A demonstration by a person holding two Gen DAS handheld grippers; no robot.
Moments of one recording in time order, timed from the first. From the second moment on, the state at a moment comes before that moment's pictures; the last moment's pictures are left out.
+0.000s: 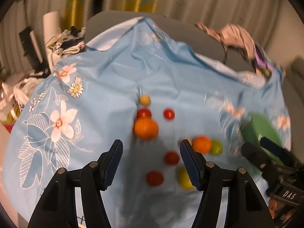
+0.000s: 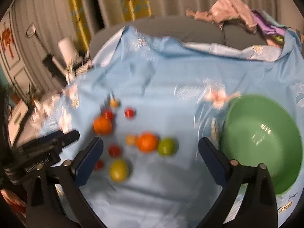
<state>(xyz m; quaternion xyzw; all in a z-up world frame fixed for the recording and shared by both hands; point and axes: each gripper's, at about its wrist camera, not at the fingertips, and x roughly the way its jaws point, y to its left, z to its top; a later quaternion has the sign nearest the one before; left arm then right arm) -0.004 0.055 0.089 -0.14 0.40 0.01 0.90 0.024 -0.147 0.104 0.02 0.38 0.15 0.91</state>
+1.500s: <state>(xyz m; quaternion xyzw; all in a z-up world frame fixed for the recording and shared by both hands) 0.091 0.036 0.029 -0.08 0.50 0.09 0.86 0.093 -0.105 0.014 -0.03 0.51 0.19 0.84</state>
